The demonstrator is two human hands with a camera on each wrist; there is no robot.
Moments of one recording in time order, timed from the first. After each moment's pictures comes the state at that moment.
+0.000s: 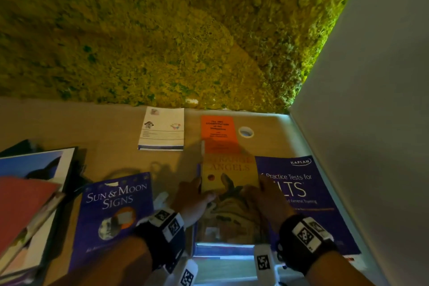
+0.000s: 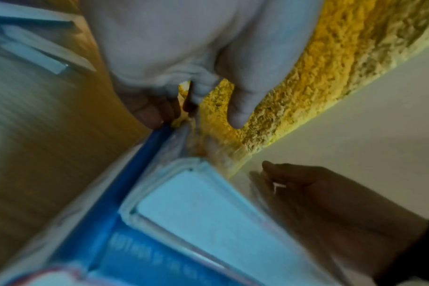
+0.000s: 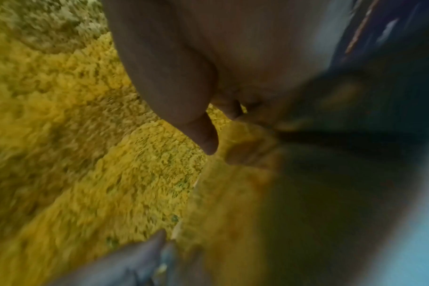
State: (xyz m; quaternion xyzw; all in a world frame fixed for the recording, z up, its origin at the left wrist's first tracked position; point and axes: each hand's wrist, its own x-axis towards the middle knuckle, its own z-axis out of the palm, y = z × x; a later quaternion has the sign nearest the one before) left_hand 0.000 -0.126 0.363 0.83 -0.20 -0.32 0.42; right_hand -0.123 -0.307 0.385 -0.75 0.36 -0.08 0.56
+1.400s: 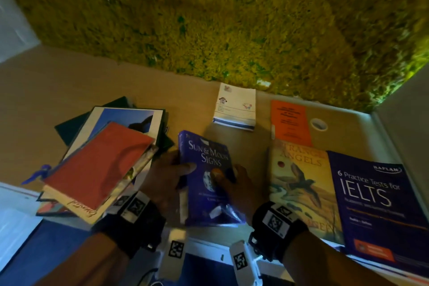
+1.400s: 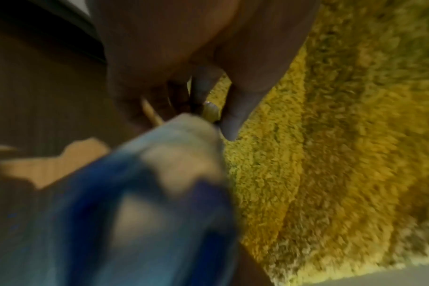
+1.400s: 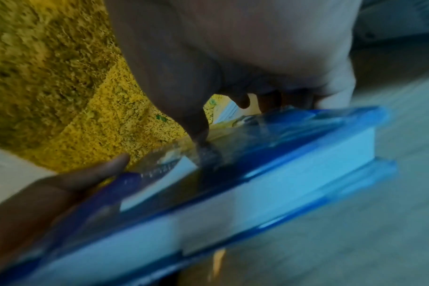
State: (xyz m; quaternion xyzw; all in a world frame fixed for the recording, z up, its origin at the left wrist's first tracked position) left_hand 0.043 0.084 0.383 0.60 0.01 -0.29 0.75; right_hand -0.022 -0.107 0.332 -0.81 0.27 0.06 0.52
